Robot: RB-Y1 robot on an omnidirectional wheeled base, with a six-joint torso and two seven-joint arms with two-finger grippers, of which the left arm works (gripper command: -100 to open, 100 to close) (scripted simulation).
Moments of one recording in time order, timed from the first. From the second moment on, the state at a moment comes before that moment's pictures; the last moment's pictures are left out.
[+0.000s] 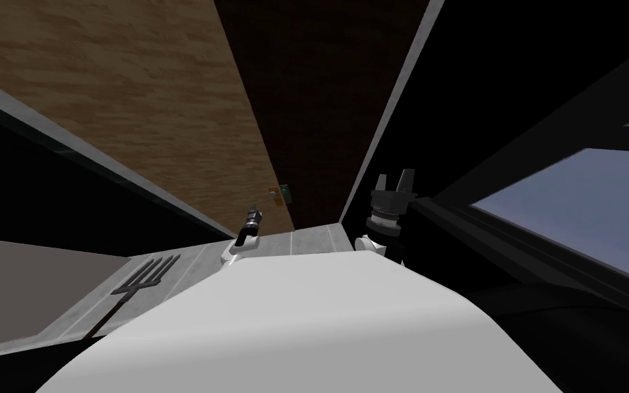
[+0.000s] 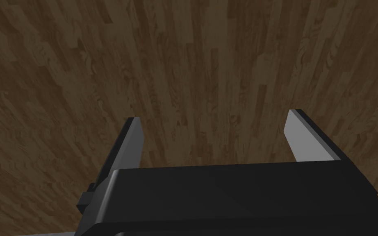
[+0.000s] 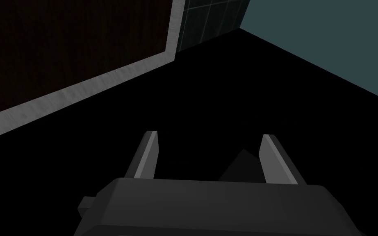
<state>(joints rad) 0.02 0.29 0.14 -1.18 0.13 -0.33 0.15</state>
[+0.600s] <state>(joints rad) 0.03 0.31 0.19 -1.13 0.14 -0.34 0.14</state>
